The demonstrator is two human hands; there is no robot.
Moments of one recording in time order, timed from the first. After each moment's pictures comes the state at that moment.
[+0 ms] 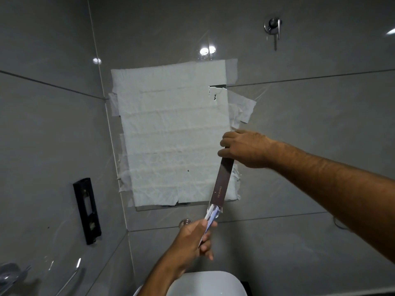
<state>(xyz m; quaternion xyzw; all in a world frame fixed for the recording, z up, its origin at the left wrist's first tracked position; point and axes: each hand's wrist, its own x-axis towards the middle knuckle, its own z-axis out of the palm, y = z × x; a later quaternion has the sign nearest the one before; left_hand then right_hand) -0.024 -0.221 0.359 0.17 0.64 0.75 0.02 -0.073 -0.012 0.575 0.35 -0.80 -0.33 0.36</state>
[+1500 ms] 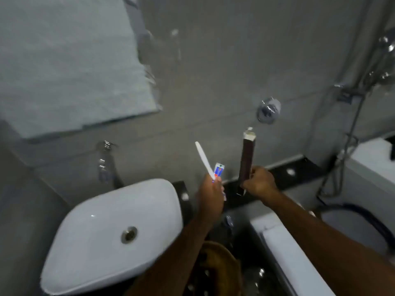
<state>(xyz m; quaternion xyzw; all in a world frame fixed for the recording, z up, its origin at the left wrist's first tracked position) -0.021 0.054 0.173 0.01 0.81 0.59 0.01 -0.019 0.208 0.188 -0.22 -0.86 0.45 0.03</state>
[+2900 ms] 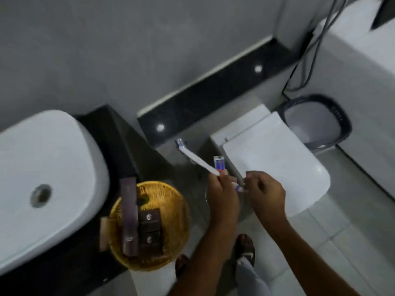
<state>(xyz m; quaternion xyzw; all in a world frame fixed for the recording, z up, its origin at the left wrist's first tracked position) 0.089 0.188 -0.029 -0.15 0.74 0.63 0.17 0.135 0.271 -0.040 -0.34 -0.79 0.50 0.13</state>
